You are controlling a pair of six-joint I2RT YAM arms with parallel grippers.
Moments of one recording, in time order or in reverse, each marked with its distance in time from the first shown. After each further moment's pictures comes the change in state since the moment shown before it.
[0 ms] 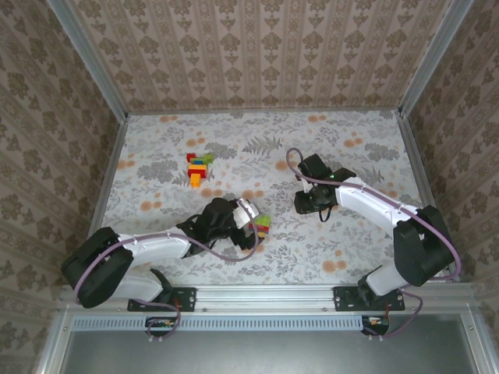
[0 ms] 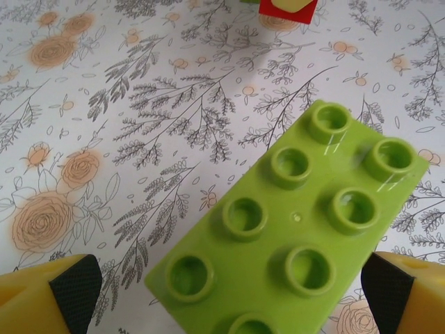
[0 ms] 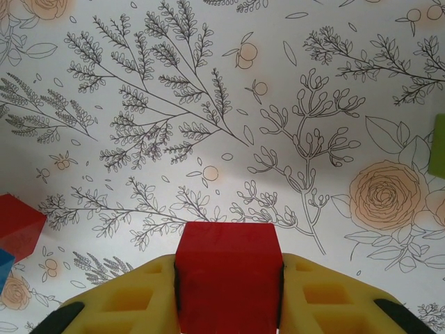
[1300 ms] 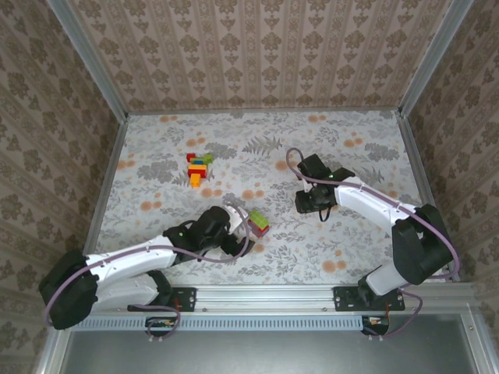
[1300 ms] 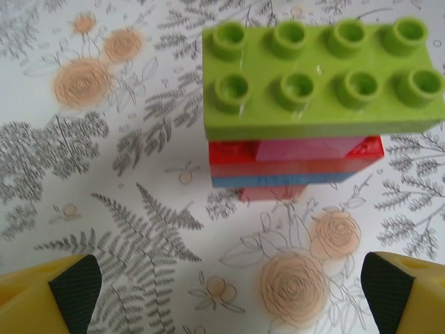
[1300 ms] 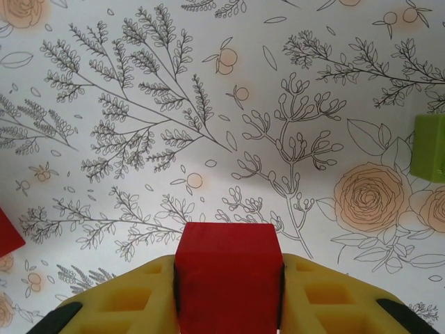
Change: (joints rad) left arm -0.094 -0.238 0.023 -0.427 -0.230 -0.264; right arm 0.000 0.009 0.000 0.003 0.037 0.011
